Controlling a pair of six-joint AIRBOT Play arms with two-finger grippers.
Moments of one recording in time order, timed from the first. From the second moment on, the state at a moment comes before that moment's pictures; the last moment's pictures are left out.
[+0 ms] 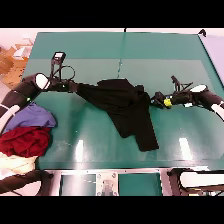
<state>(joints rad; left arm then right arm) -0.19 -1.33 1.06 1.21 -0.61 -1.33 -0.19 -1.51 0.98 -0.71 1.02 1.17</state>
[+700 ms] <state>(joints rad) -0.19 -1.32 1.15 1.26 -0.71 -1.33 -0.19 -1.45 1.18 -0.70 1.18 1.19</state>
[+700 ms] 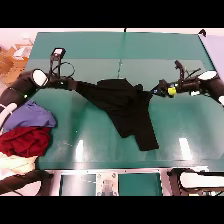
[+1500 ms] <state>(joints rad) -0.19 -0.98 2.15 1.40 -0.88 -1.21 -0.33 -0.83 2.00 -0.68 1.18 1.35</state>
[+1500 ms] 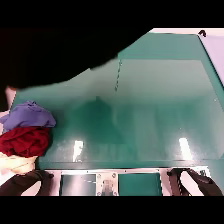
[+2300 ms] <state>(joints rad) -0.26 -1.66 1.90 0.98 -0.71 -1.12 -0.33 -0.97 0.99 -0.80 0.94 1.26</state>
